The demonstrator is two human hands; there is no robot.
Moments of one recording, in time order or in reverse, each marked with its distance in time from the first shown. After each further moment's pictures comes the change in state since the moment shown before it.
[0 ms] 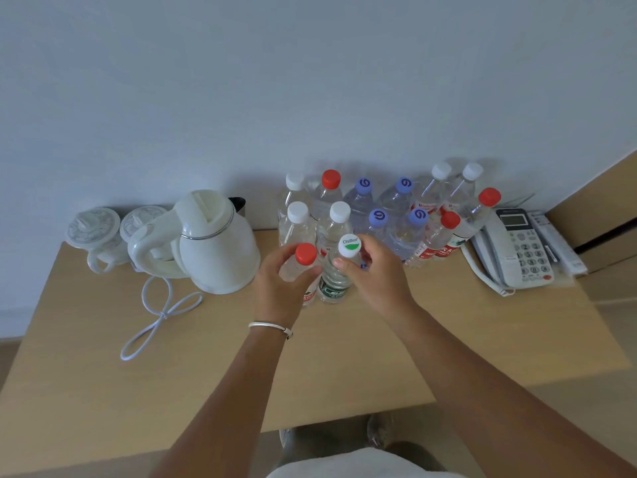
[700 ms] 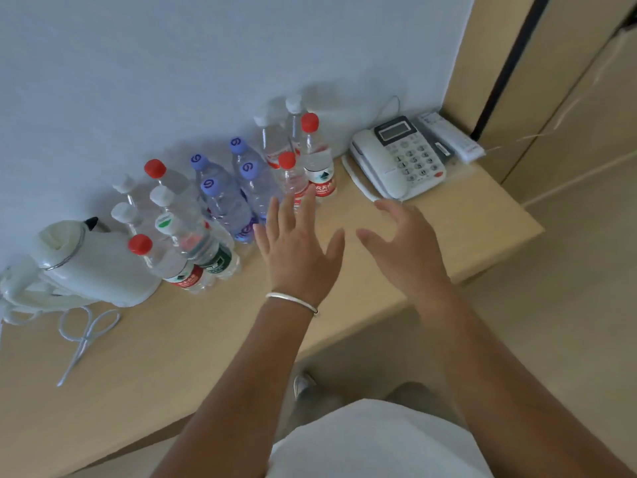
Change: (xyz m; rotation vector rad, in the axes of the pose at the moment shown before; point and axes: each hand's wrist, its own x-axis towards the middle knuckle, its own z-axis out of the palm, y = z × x) left_hand -0.139 0.122 0.222 0.877 -0.230 0.325; right_hand -0.121 0.123 -0.220 0.016 0.273 0.214
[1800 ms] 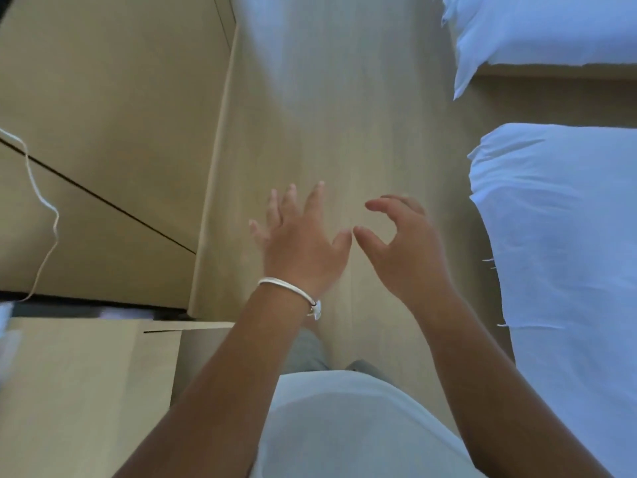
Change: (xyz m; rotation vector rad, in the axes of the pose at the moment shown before) left_hand -0.157 0.504 0.260 0.073 -0.861 0.945; right_hand -0.162 0.319 -0.389 -0.127 0.873 0.747
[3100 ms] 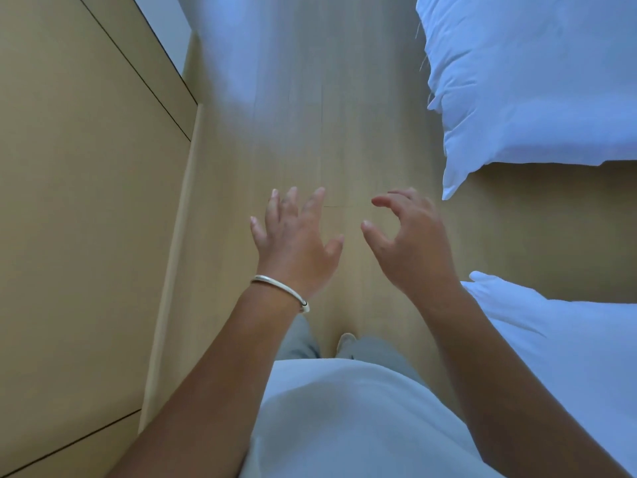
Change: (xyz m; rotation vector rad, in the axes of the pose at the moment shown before) left_hand 0.601 0.309 -0.065 0.106 -0.061 0.026; right_hand 0.667 0.082 -0.145 -0.077 0.063 -0.069
